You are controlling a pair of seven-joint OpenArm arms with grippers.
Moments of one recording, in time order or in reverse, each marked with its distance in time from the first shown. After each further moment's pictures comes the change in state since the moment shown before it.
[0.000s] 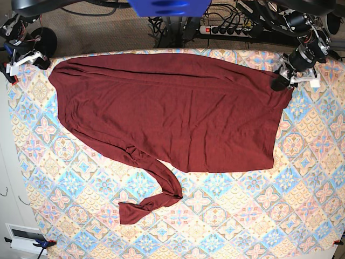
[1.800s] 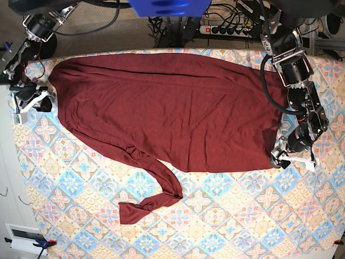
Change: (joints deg) left arm -34.6 -7.7 22.1 -21.0 30.1 -0.3 -20.9; right arm 14.0 3.9 -17.6 8.6 -13.9 0.0 3.1
